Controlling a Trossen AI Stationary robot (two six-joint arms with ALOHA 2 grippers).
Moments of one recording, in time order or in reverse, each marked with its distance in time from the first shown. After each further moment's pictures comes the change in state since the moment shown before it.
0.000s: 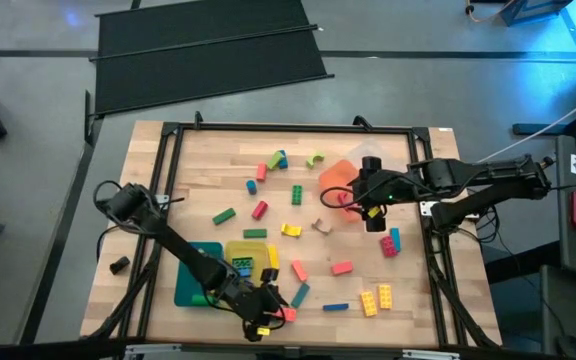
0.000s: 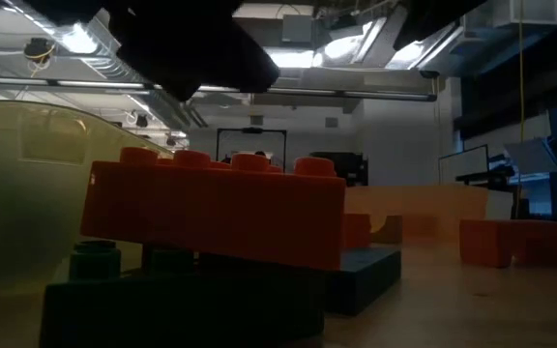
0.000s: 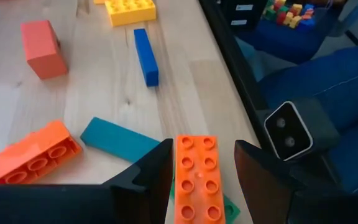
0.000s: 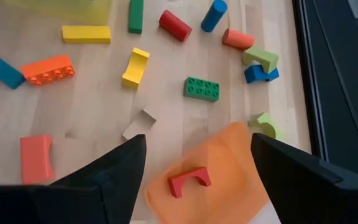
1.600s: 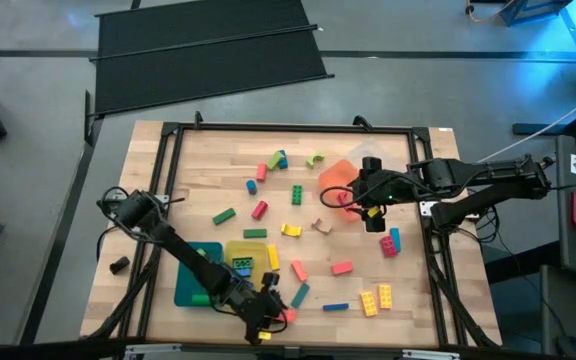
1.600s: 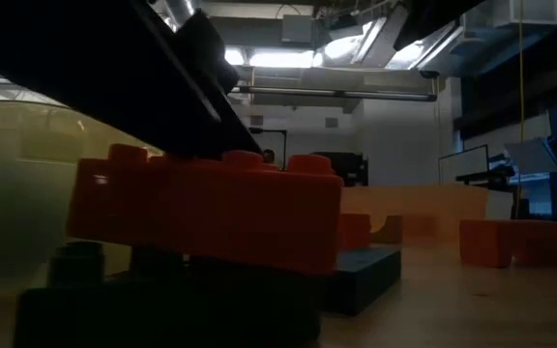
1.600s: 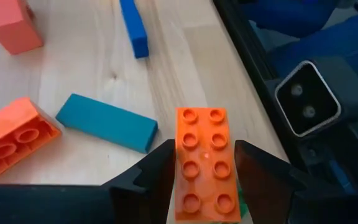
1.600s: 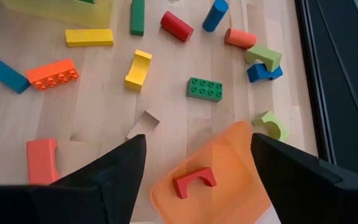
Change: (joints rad) left arm -0.011 0.079 0.017 -0.003 0.020 0.028; right arm 0.000 0.002 0.000 -0.001 -0.006 0.023
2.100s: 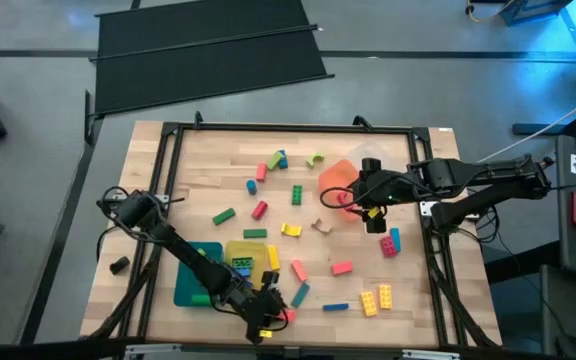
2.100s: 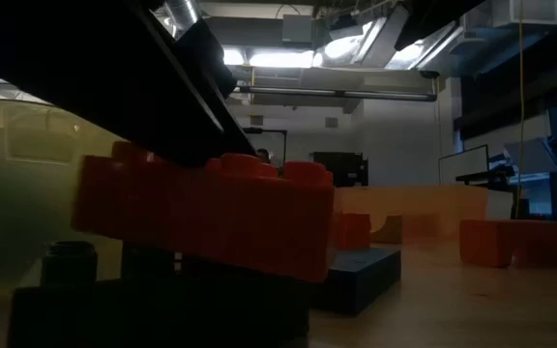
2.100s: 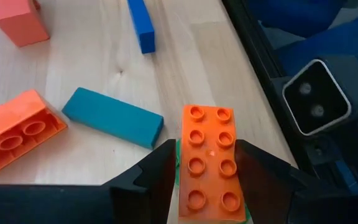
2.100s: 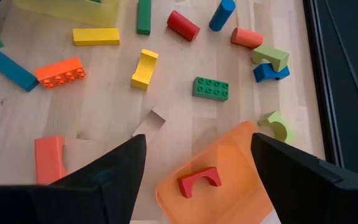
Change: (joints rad) left arm 0.013 0.000 0.001 -0.019 -0.008 -0.035; right arm 0.000 0.000 0.000 -0.003 -0.023 0.000
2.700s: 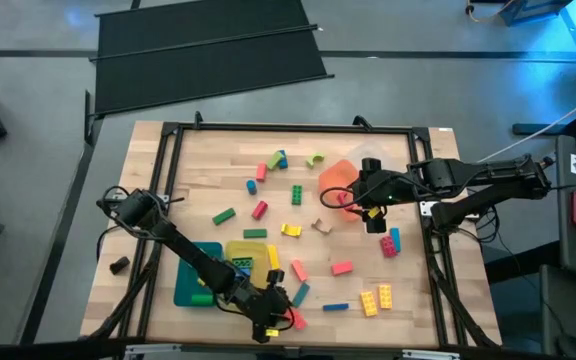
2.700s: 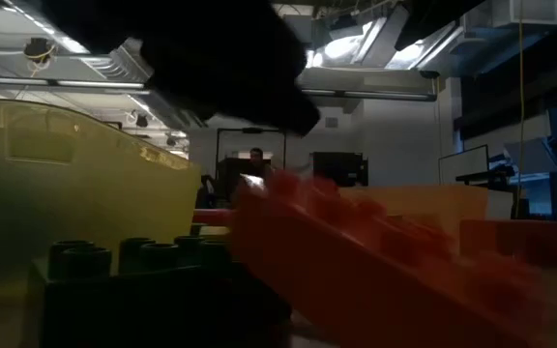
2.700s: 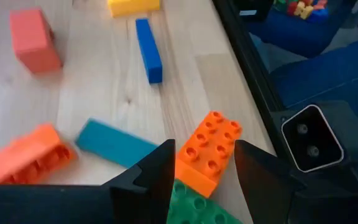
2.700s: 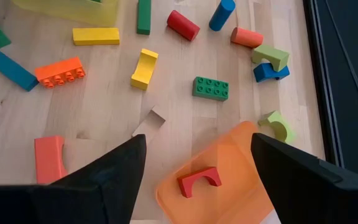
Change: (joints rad) left arm 0.015 -0.003 0.063 -0.014 0.000 0.024; right arm 0.000 0.000 0.000 -0.001 -0.001 0.000
